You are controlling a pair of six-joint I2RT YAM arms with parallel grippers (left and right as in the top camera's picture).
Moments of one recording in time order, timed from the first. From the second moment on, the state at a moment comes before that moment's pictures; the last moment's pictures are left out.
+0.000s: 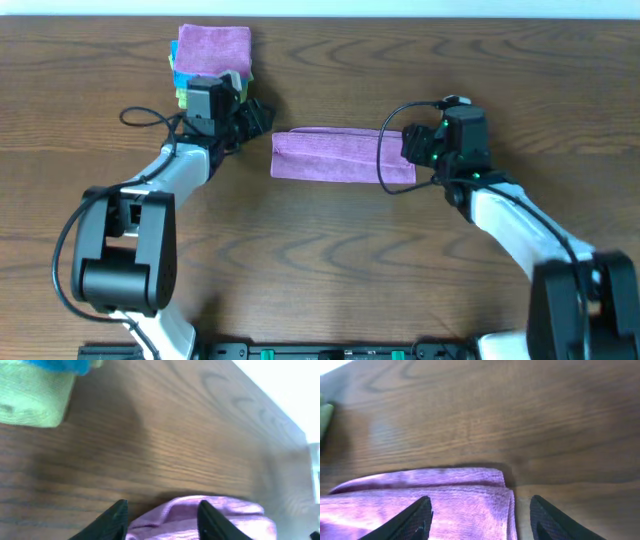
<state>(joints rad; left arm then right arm) -0.12 1.86 1.06 0.07 0.44 -0.59 0.17 1.57 0.82 0.03 -0.07 0.44</state>
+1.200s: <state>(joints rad) -0.34 1.93 1.12 -0.20 0.23 -0.43 0.11 1.48 0.62 0.03 -0.29 0.83</state>
